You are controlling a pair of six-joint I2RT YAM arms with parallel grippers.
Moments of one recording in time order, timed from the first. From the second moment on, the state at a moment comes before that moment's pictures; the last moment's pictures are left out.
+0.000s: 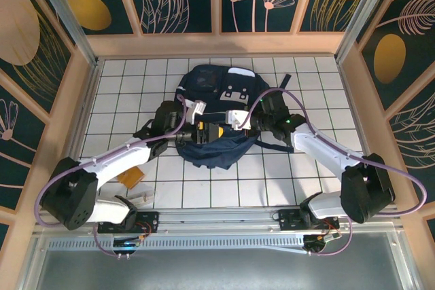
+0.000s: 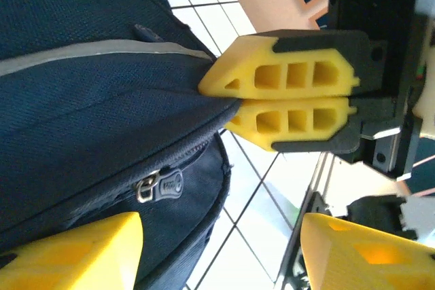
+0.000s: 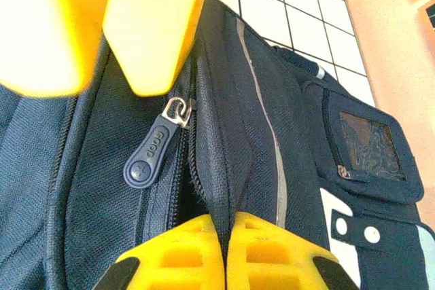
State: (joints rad) left arm -0.61 1.37 0.74 0.16 0.63 -0.63; right arm 0.55 1.36 0.90 -0.19 -0.50 -1.04
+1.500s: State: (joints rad) left arm -0.53 1.22 0.66 -0.07 0.10 -0.38; right arm 0.53 1.27 0.80 -0.08 -0.42 -1.10
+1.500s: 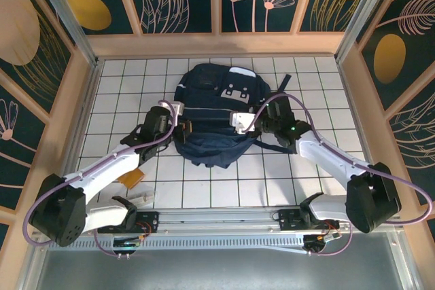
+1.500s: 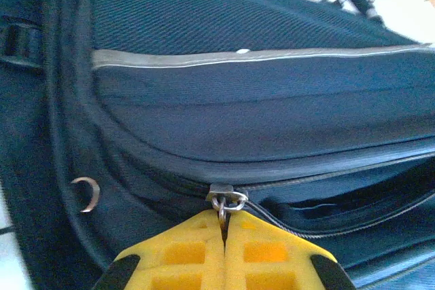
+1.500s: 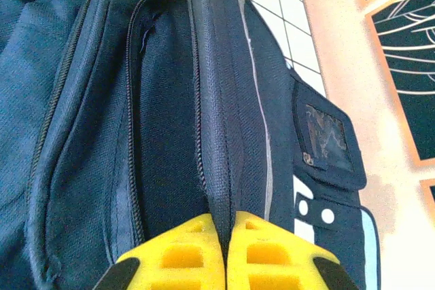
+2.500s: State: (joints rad) left arm -0.50 1.14 0.67 -0.03 0.44 -0.34; right arm 0.85 1.50 0.91 0.11 0.09 -0.91
